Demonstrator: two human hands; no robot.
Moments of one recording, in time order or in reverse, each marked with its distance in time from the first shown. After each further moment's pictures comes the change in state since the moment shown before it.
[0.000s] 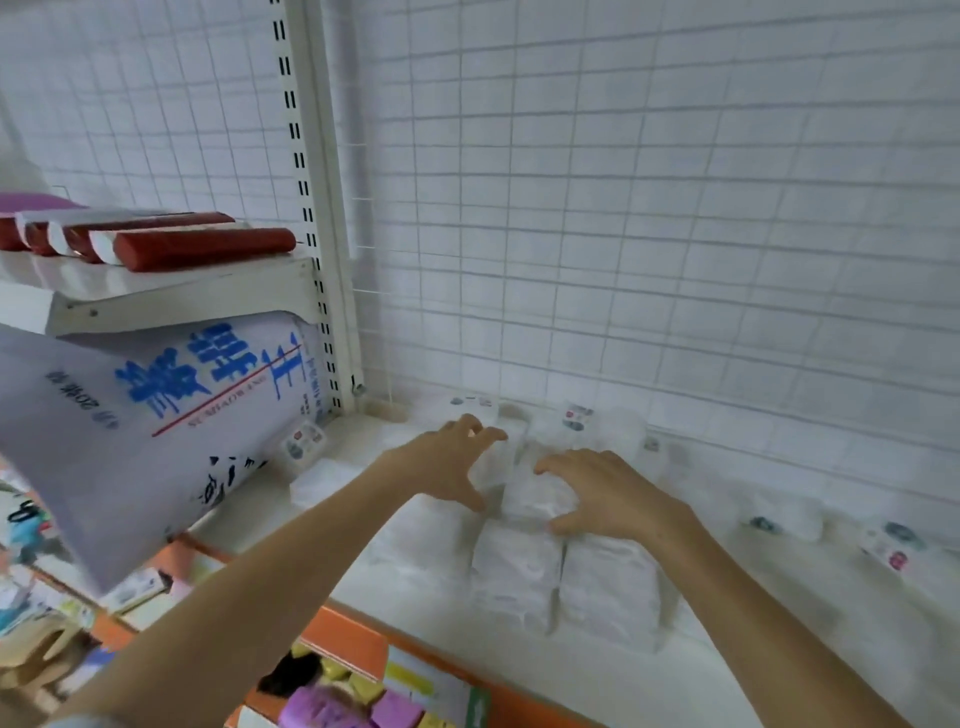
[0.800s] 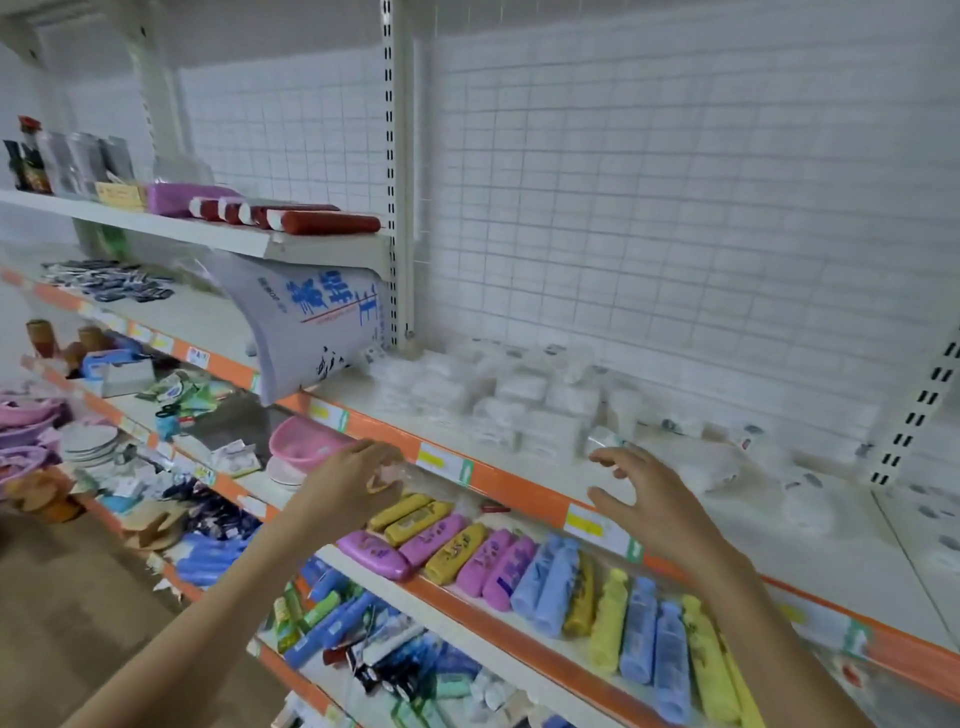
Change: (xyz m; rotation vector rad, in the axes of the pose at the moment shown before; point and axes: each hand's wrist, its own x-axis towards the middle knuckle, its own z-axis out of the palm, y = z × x) left_hand -0.317 0.124 0.064 -0.209 0.554 -0.270; right_hand -0.282 -0.045 0.020 0.332 0.383 0.028
